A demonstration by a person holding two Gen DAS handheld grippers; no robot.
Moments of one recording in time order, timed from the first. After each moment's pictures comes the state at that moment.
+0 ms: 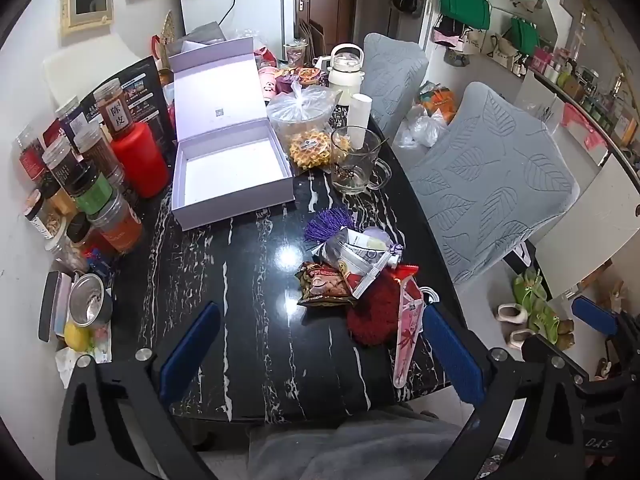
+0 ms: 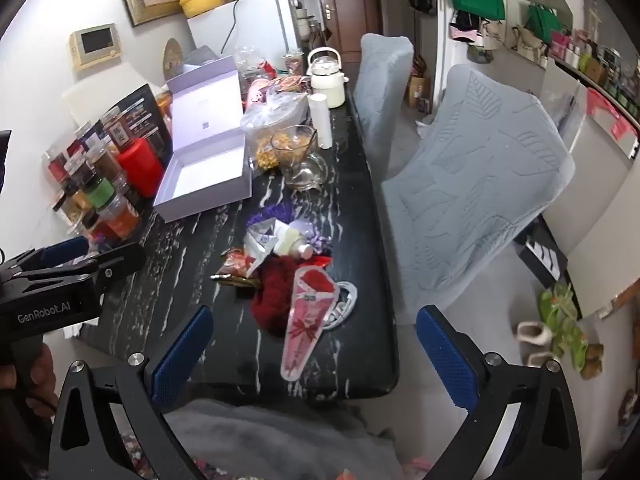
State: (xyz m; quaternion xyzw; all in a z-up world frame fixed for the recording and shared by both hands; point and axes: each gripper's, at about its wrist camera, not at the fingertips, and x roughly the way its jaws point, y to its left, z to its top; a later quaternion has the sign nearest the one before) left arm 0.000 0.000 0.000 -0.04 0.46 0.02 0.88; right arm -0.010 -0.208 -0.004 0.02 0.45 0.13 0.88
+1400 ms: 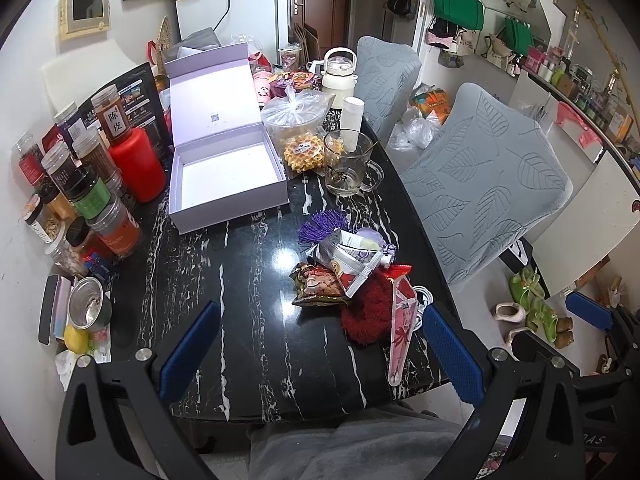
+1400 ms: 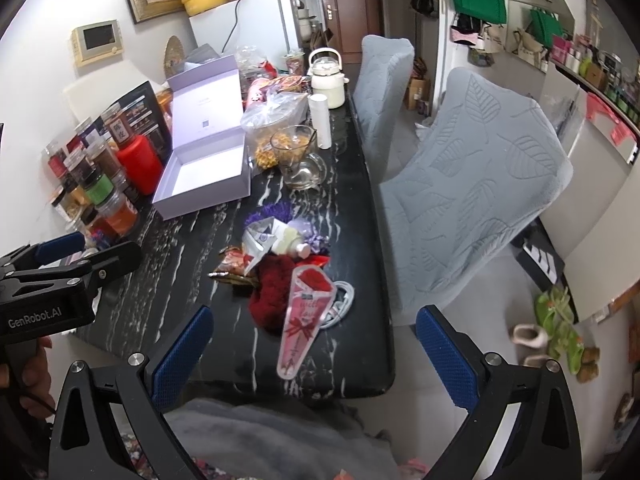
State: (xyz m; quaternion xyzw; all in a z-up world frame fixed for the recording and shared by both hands) left arm -0.005 -0.005 0.005 -0.03 0.46 0.01 0.89; right arm -0.012 -0.208 -0.003 0.01 0.46 0.12 0.88
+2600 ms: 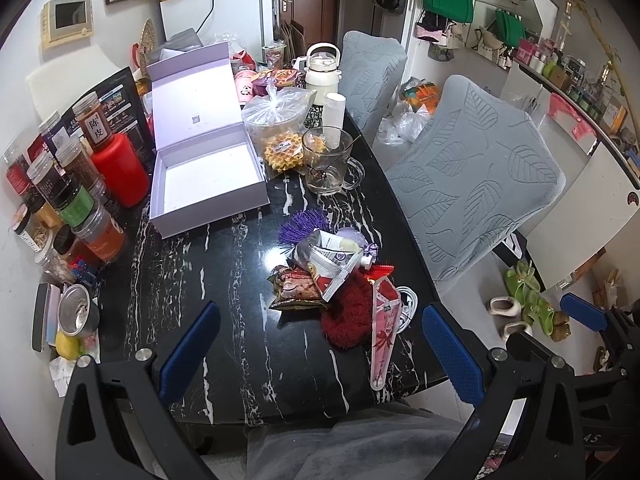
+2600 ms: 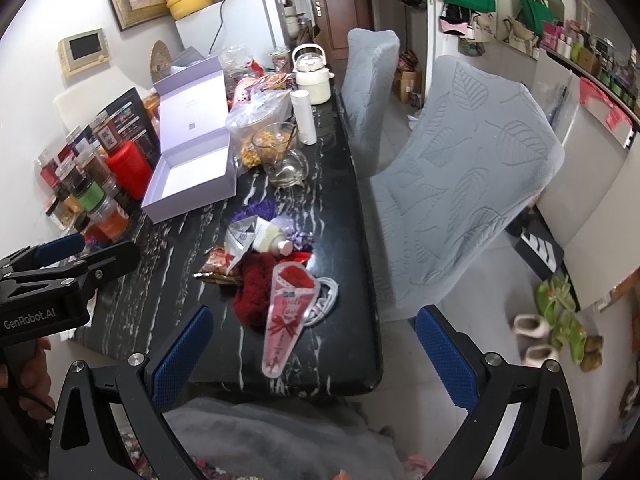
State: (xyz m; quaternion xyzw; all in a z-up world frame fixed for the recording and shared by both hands) left arm 0.005 -0.031 0.002 -0.02 0.47 0.00 0.88; right arm -0.006 -0.232 -0.011 0.03 0.46 0.11 0.88
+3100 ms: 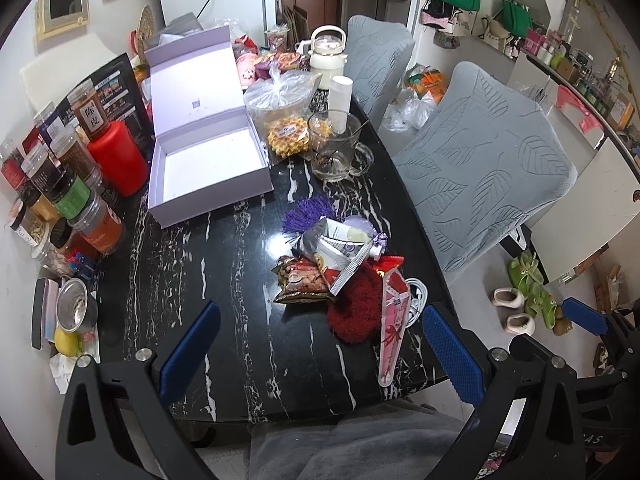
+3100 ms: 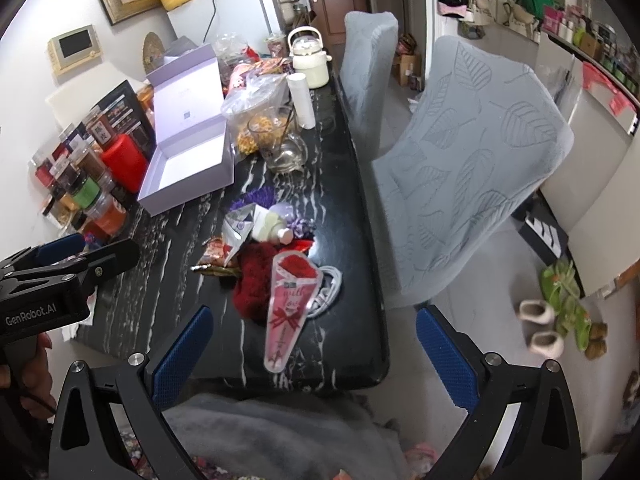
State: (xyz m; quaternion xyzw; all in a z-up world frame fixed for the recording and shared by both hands) left arm 0.017 -0.026 -0.010 -0.02 0.49 0.00 0.87; right arm 0.005 -0.230 -0.025 0.04 0.49 0.11 0.86
